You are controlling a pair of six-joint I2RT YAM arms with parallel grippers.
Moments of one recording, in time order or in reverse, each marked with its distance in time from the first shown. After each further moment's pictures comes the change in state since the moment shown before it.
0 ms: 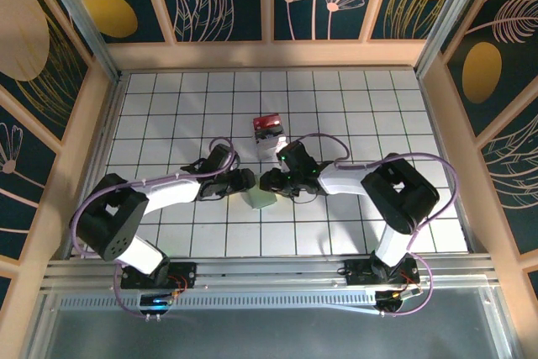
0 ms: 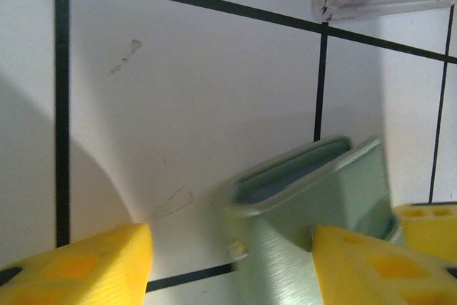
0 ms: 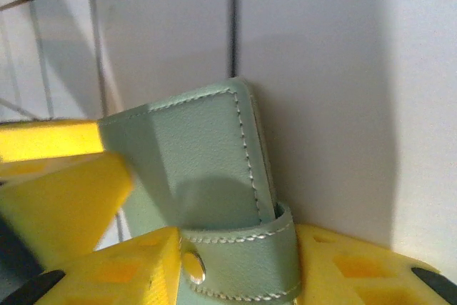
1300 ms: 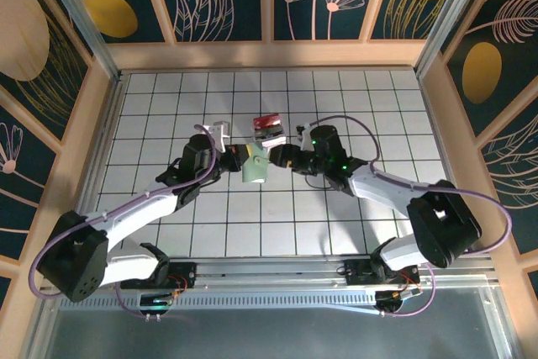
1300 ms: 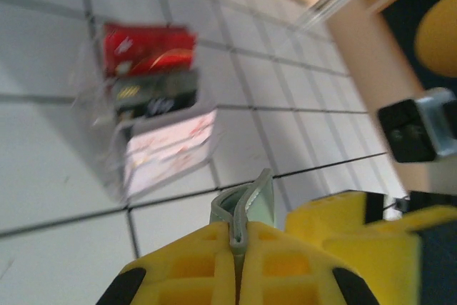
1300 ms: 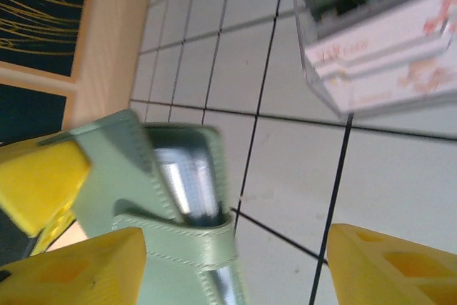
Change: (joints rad) left arm 0.025 -0.322 -0.054 0.328 0.027 0.161; right arm -0.163 -0.338 -0.084 0.116 -0.031 -0.082
